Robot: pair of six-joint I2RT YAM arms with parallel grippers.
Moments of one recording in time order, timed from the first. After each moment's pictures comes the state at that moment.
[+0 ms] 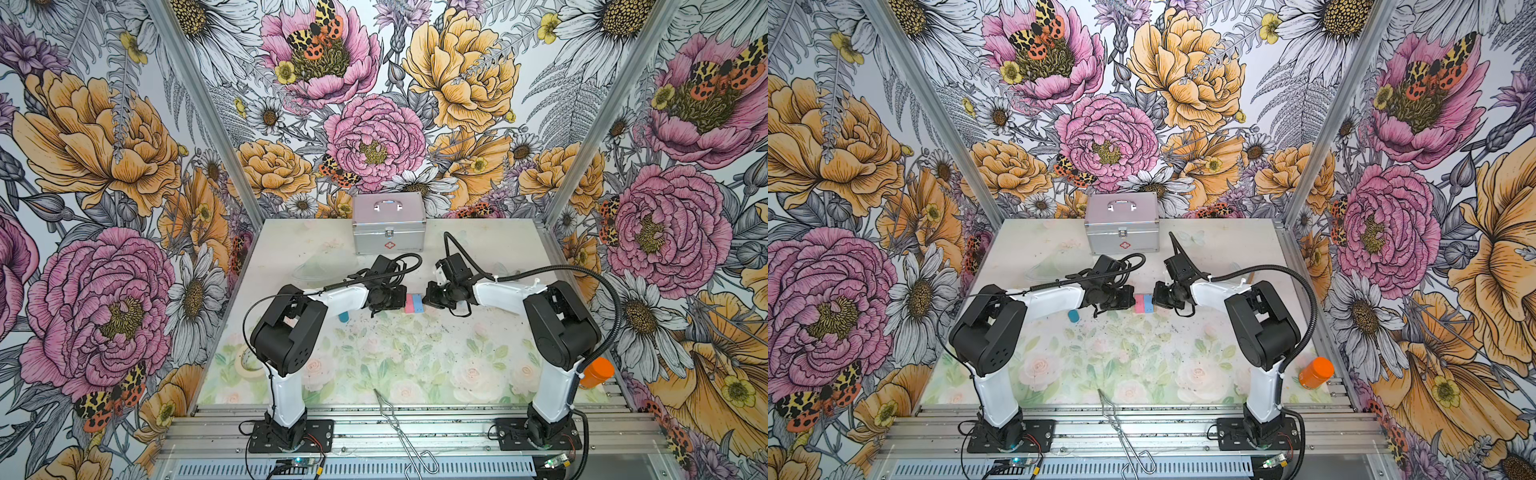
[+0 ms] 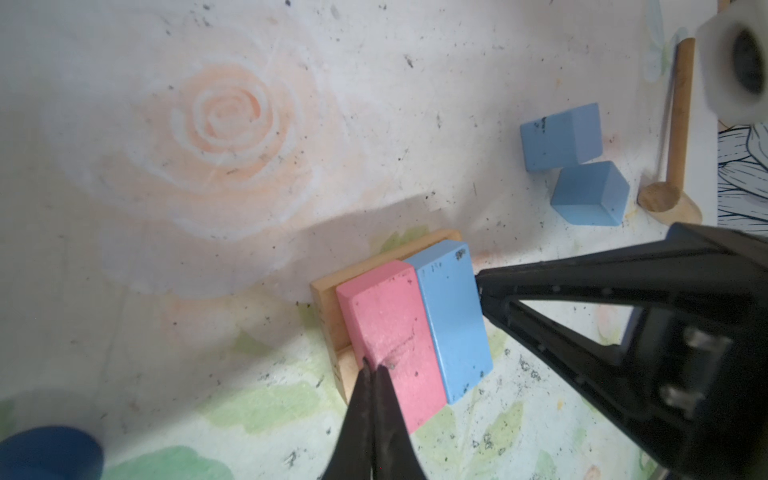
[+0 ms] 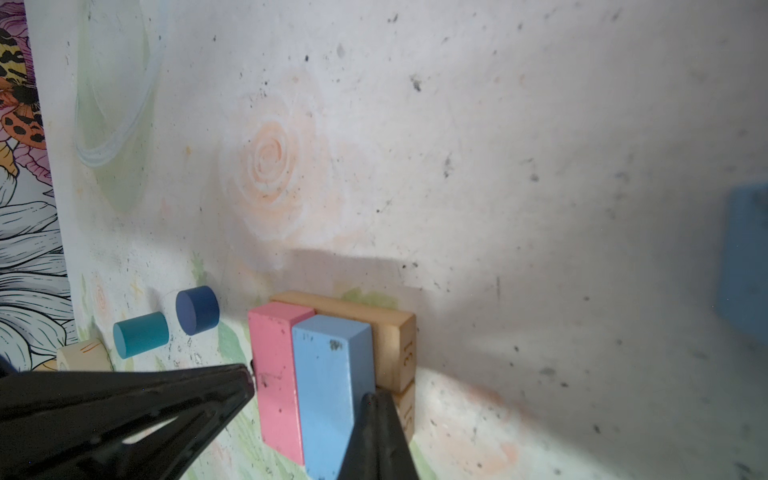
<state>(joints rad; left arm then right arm) -0.59 1.87 1.16 -0.27 0.24 -0.54 0.47 1.88 1.13 -0.27 -0.36 0.62</state>
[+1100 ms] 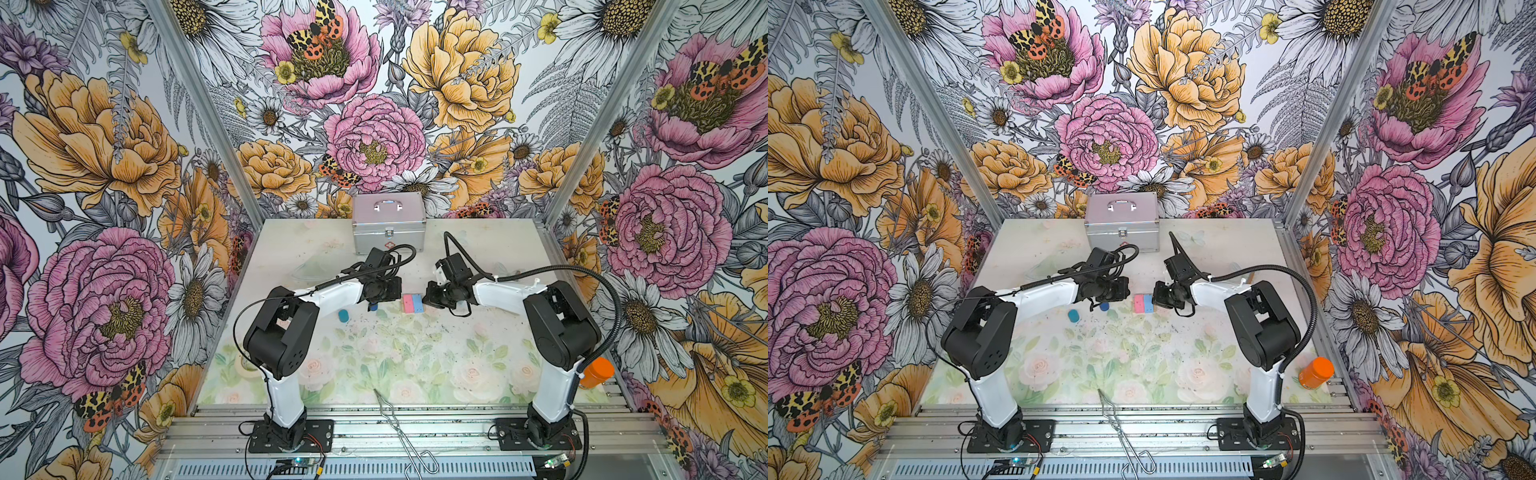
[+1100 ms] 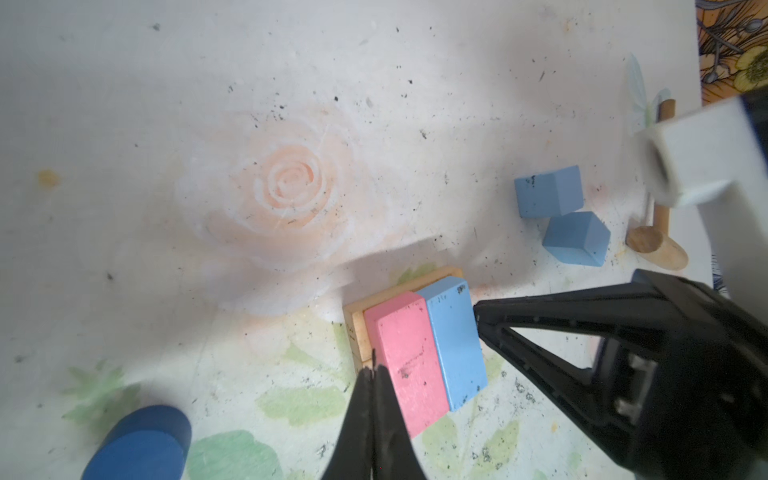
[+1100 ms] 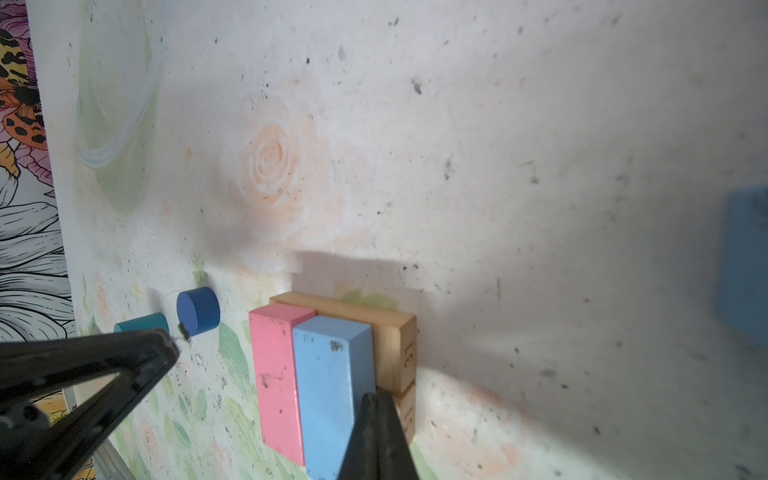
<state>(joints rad) -0.55 1.84 1.20 -0.31 0.20 -0.53 0.47 1.88 1.13 -0.27 -0.36 0.62</state>
